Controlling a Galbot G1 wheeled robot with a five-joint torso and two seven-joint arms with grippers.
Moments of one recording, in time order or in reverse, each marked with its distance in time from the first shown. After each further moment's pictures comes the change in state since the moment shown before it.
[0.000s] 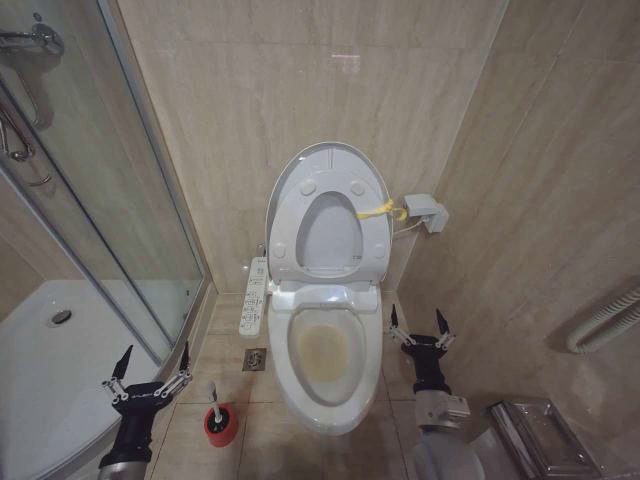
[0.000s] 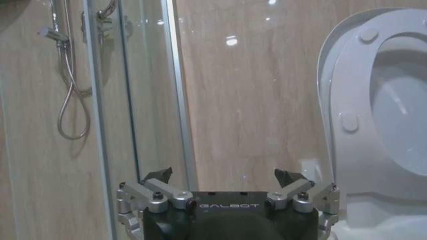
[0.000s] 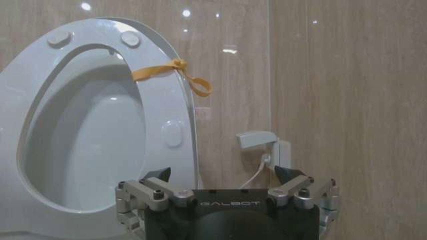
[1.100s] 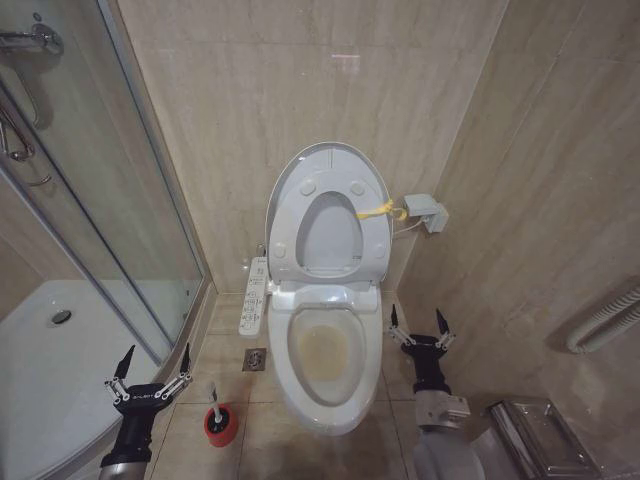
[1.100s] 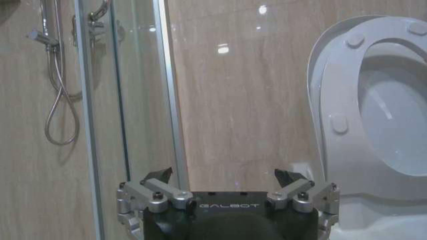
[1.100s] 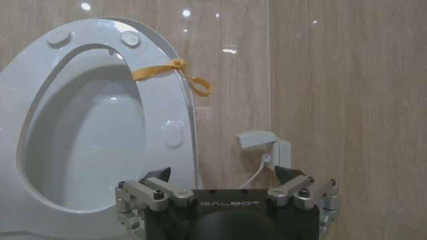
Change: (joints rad) left arm -0.023 -0.001 0.002 0.045 0.002 -0.058 0.050; right arm 0.000 0.000 0.000 0.000 0.000 0.000 0.000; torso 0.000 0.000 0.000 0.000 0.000
